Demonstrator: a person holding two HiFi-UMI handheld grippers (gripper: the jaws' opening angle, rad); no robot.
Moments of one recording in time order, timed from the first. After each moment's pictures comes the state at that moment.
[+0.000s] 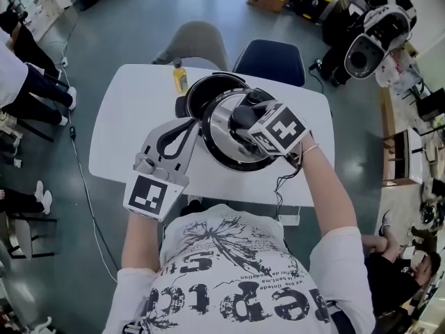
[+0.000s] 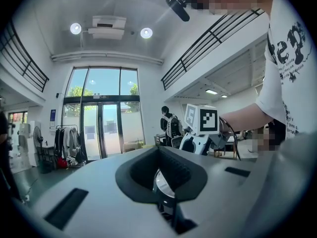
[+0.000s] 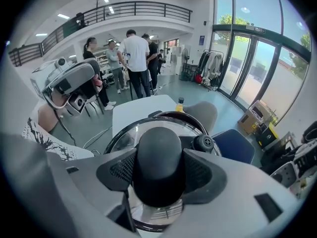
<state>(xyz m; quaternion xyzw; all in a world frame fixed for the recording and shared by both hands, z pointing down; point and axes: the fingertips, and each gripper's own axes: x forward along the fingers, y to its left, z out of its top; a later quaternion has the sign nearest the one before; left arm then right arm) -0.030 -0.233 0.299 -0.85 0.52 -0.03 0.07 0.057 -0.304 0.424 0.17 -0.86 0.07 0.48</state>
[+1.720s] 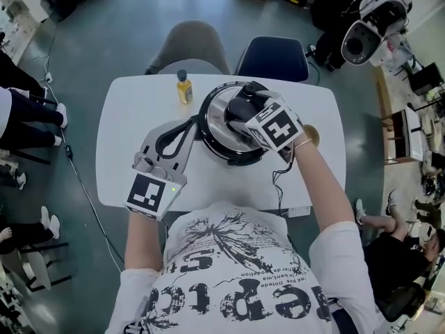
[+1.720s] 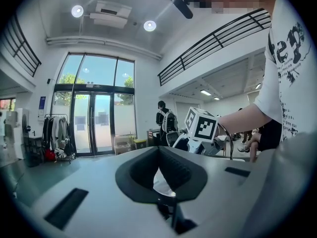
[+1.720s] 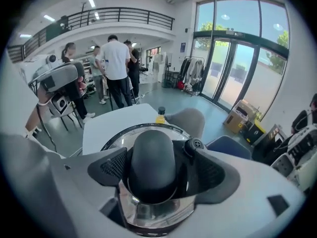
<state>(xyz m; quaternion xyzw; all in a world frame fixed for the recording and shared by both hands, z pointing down) -0.132 -0.327 0.342 -0.88 0.46 -0.05 0.03 -0.034 -0.416 0.468 0.27 -0.86 0.08 0.43</state>
